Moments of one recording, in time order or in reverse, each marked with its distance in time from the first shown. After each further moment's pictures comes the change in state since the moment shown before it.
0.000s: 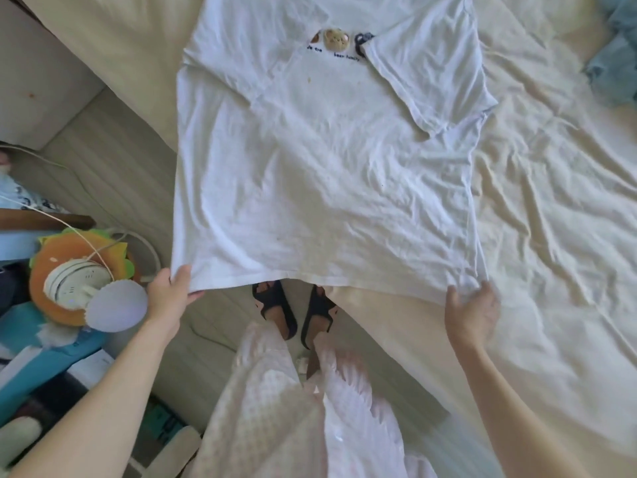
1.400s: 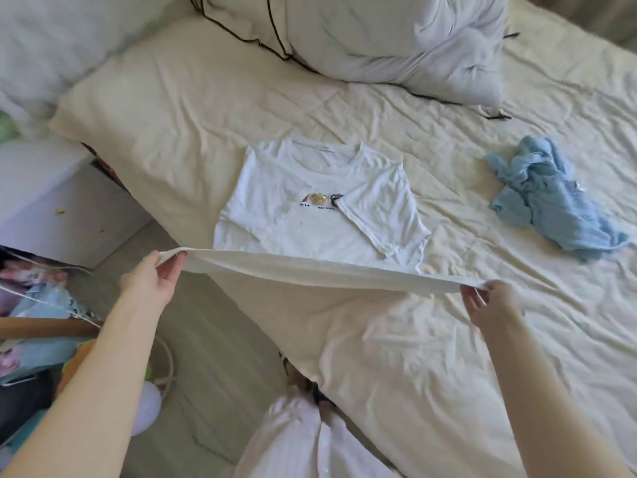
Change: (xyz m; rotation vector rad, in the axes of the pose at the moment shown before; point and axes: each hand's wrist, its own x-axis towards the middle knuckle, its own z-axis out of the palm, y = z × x) left_hand -0.051 0.263 -0.024 -0.968 0.130 -0.026; right_hand 0.074 -0.158 -0.170 1.397 -0.102 0.644
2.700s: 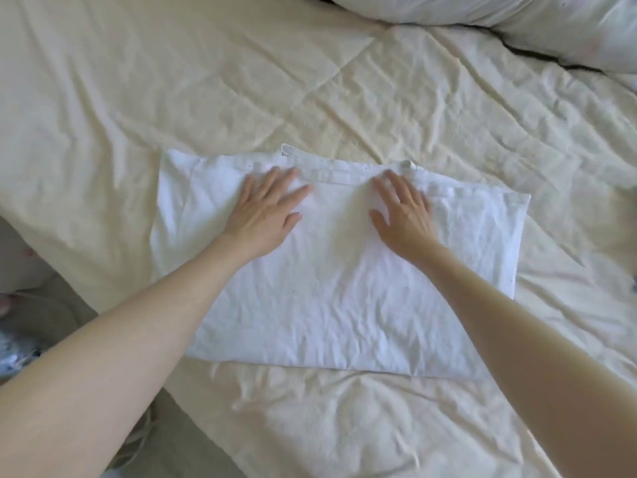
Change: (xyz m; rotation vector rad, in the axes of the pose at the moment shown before) left_hand 0.227 -0.147 0.309 2.097 -0.883 1.240; right_hand 0.169 0.094 0.384 -1.745 -0.724 -1.306
